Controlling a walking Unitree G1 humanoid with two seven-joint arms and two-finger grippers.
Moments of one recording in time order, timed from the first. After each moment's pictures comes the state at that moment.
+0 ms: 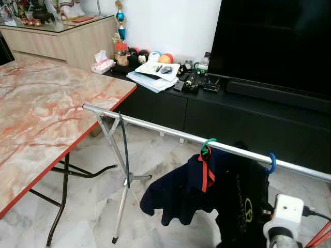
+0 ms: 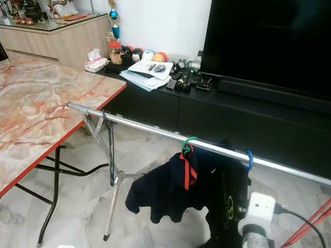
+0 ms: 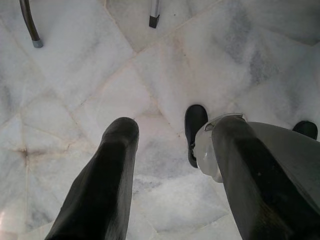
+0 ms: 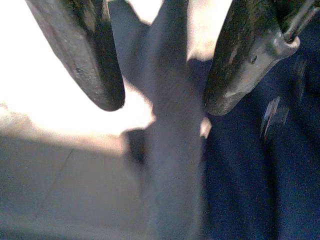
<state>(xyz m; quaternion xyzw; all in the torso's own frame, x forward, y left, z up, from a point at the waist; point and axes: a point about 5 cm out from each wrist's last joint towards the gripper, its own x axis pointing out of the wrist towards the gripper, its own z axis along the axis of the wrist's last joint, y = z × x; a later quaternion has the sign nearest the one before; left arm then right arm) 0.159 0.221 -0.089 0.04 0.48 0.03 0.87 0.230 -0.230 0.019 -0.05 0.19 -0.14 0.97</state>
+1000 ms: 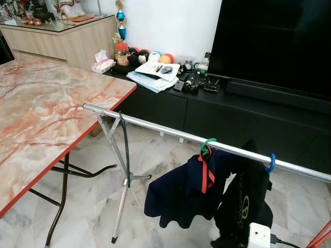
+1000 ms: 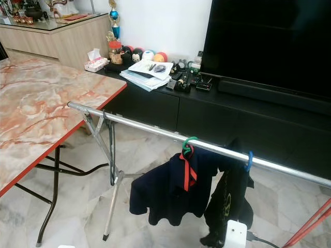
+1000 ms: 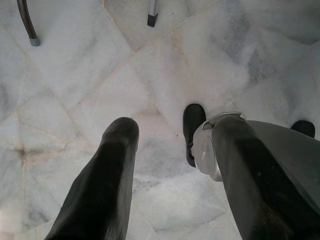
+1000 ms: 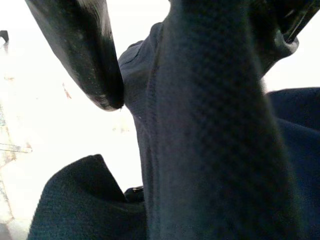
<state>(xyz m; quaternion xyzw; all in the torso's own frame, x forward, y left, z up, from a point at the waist) 0.159 0.220 -0.089 0.04 0.48 0.03 0.87 0.205 -0.218 -0.059 0.02 0.35 -0.18 0.92</state>
